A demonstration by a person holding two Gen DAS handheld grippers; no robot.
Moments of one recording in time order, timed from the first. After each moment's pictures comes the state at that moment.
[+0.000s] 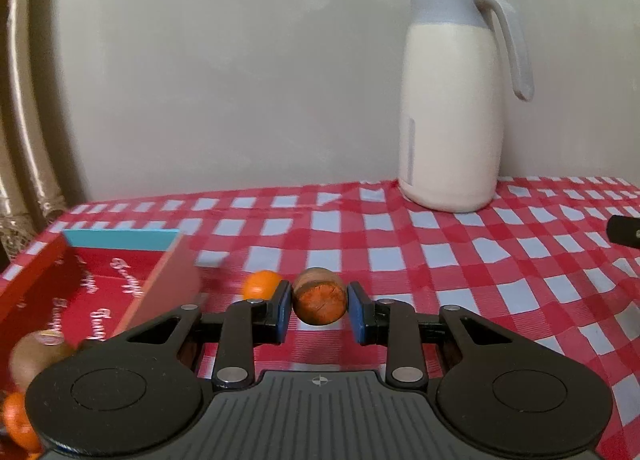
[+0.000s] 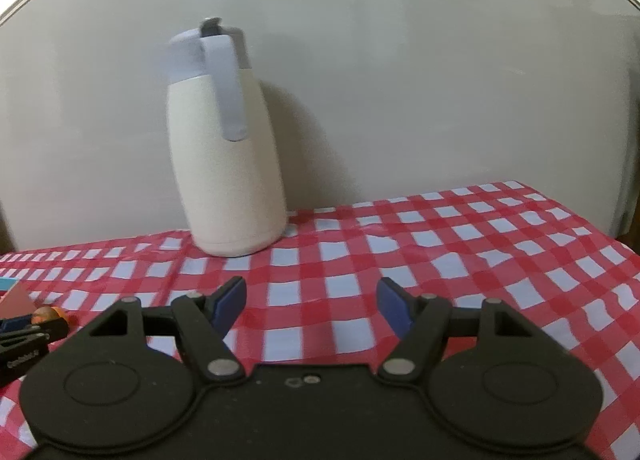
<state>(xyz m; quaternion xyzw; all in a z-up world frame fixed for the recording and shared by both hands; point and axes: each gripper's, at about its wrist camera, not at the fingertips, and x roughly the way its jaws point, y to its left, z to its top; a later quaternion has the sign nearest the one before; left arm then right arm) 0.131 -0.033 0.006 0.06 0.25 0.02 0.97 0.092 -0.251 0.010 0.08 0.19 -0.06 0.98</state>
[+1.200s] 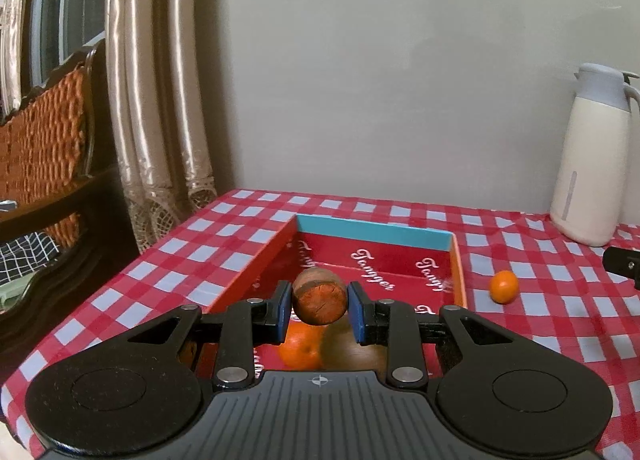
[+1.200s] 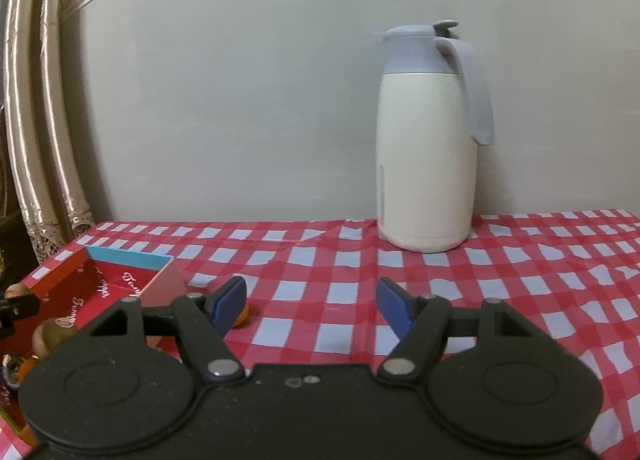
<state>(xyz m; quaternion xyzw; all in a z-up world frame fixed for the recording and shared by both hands) 0.064 0.141 0.037 0.01 0.22 0.15 0.96 0.090 -0.094 0.023 0.04 0.19 0.06 0.98</state>
